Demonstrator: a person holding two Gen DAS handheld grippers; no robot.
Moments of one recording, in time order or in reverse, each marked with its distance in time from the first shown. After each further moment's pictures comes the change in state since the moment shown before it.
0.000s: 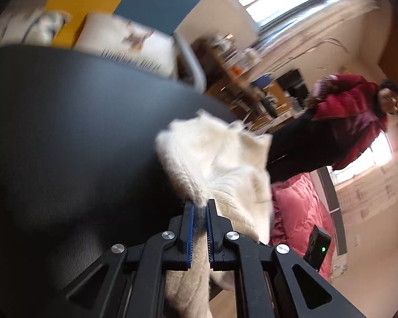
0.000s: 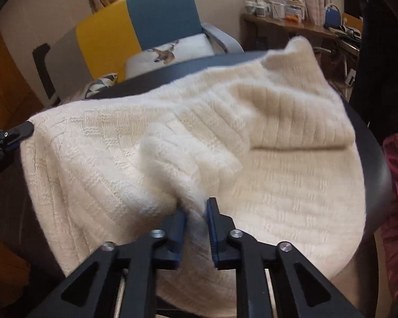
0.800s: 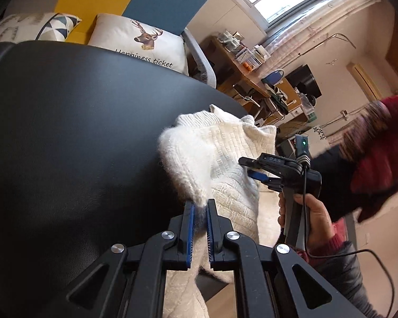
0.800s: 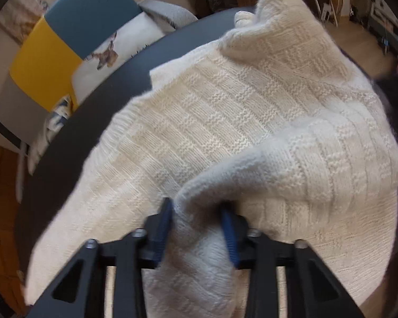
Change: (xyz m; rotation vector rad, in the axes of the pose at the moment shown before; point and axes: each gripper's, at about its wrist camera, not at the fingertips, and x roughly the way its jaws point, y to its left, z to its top) left arm -0.011 0.021 -0.026 -0.015 0.021 0.077; right arm 0.112 -0.045 0.105 0.324 0.214 -0.041
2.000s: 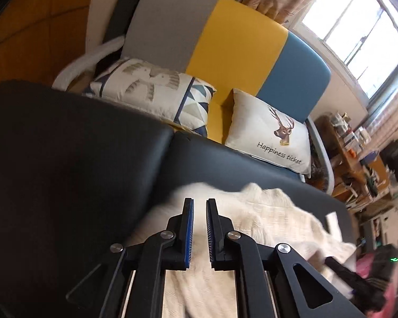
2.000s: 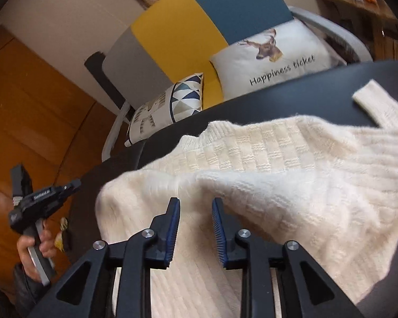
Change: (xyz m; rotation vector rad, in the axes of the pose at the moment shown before) left arm -0.164 0.190 0.146 -0.213 -0.274 0.527; right arm -0.014 0.232 -0.047 -0.352 -0.057 0.474
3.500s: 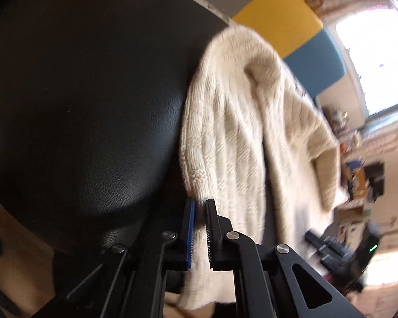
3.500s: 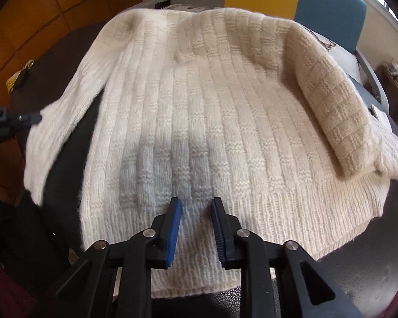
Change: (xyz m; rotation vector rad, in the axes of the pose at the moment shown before) left arm -0.052 0.106 -0.252 -0.327 0.139 -0.127; right arm 0.026 0.057 -0.184 -0.607 0.332 -0.288
